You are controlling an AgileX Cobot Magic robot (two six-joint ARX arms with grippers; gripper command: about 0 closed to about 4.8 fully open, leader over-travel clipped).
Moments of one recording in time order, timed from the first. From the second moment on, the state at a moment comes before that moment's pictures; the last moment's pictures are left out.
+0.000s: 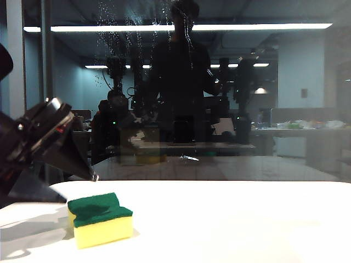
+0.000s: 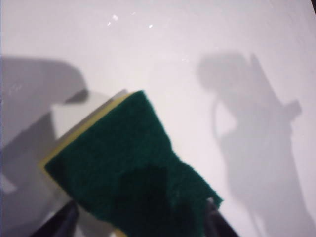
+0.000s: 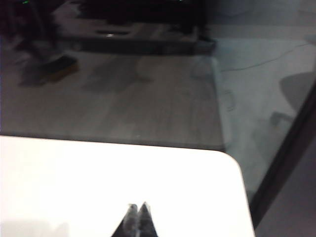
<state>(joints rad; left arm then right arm) -0.30 1.42 0.41 0.30 0.47 -0.37 0.19 0.56 0.62 -0.27 0.11 0.02</state>
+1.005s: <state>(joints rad) -0.29 0.98 0.41 0.24 0.11 -0.07 0.18 0.50 0.62 -0.23 0.20 -0.01</state>
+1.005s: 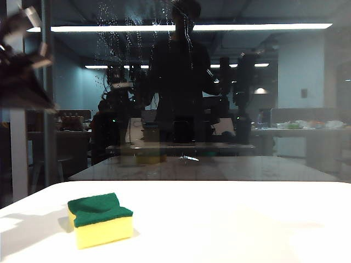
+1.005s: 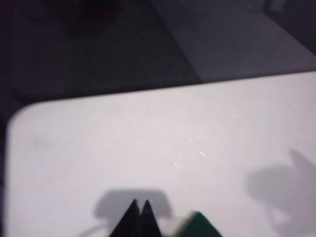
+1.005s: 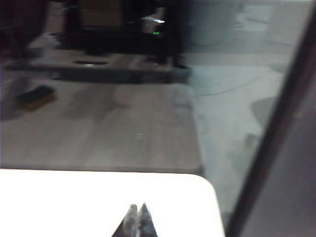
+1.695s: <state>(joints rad) 0.01 0.62 0.41 -0.03 0.22 -0.03 0.18 0.29 0.49 -0.25 0.22 0.00</state>
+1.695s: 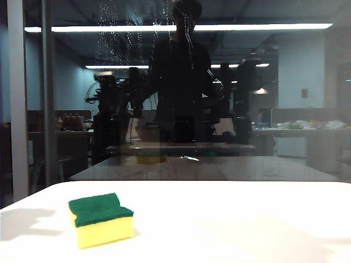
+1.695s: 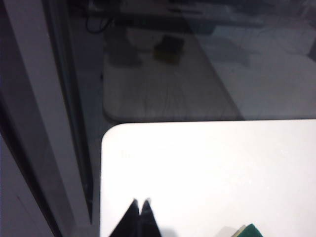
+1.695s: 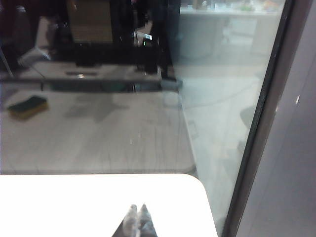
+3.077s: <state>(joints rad) 0.01 0.00 0.24 -0.23 0.24 -0.03 0.19 0.00 0.08 -0.07 0.07 0.00</state>
